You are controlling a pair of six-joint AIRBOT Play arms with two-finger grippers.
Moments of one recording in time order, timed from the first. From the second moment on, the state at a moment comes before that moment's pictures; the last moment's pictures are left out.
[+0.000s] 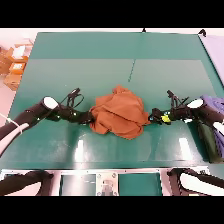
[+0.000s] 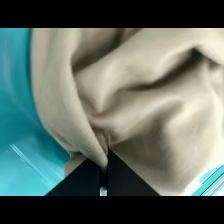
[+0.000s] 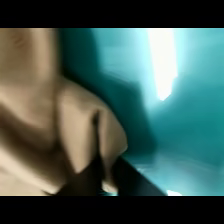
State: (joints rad) left arm -0.27 -1.30 0.75 0.71 -0.88 -1.20; right arm -0.13 -1.29 0.67 -0.79 0.99 1.24
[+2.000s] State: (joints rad) left arm -0.19 -1.62 1.59 1.31 -1.39 -1.26; right arm -0.16 -1.04 0.55 -0.74 0.91 1.17
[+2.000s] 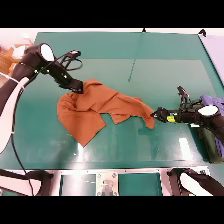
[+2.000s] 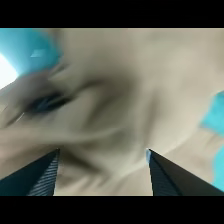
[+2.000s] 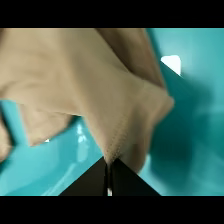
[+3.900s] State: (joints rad) left arm 0.25 -1.61 1.04 0.99 -1.27 -1.16; right arm -0.43 -1.07 0.58 -0.84 1.07 1.23
